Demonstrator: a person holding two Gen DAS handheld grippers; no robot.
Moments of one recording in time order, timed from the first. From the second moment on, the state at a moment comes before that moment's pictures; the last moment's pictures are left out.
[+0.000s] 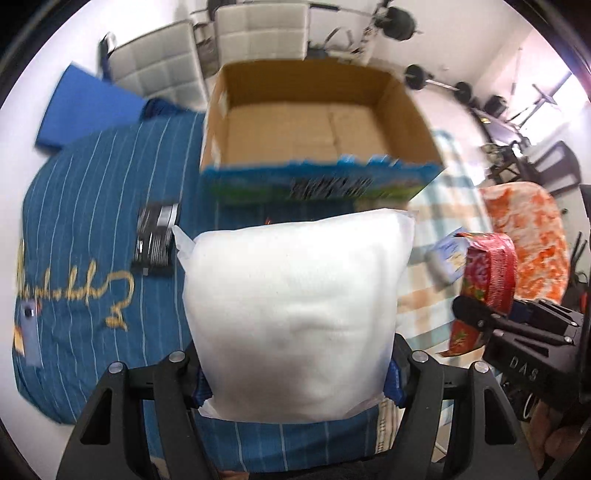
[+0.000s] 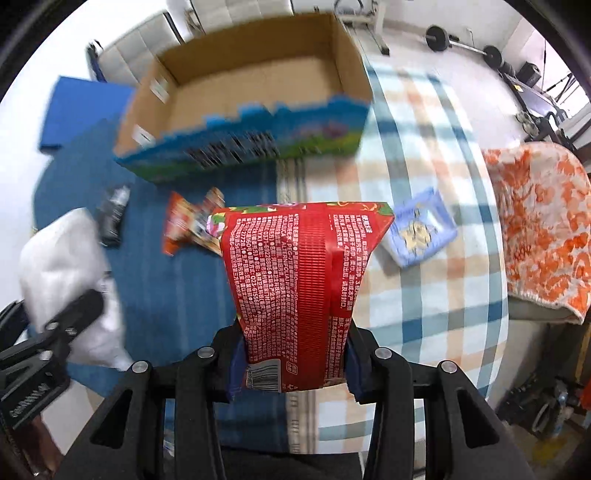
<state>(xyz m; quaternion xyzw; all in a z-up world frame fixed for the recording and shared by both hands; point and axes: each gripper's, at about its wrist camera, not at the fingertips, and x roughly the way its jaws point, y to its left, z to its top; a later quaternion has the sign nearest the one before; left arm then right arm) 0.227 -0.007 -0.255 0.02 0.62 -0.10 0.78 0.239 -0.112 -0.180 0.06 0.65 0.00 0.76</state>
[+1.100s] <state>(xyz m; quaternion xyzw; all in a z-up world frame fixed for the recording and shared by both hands) 0.556 -0.077 -0.342 -0.04 0.71 -0.15 0.68 0.575 -0.156 -0.305 0.05 0.67 0.06 0.73</state>
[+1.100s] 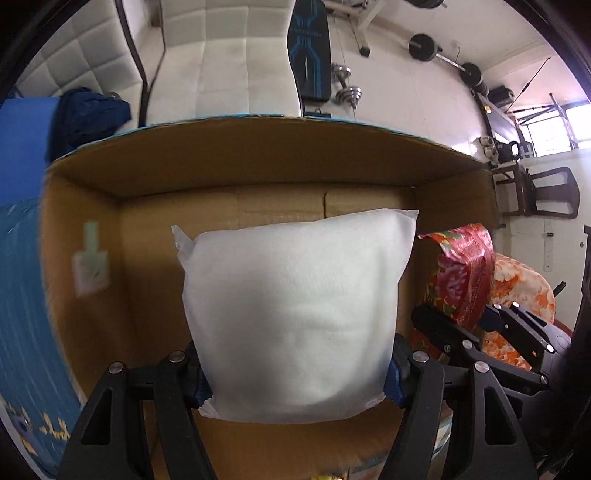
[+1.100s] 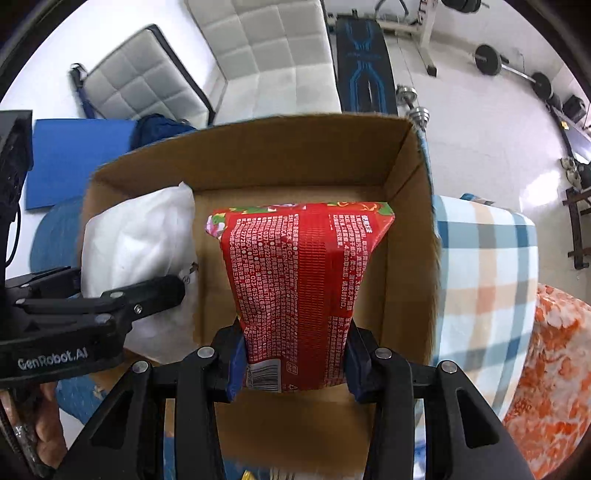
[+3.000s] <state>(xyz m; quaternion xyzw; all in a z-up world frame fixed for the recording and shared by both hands) 0.456 -0.042 -0.246 0.01 0.61 -0.09 0.79 0.444 -0.136 -0.213 0.02 0.62 0.02 0.79</state>
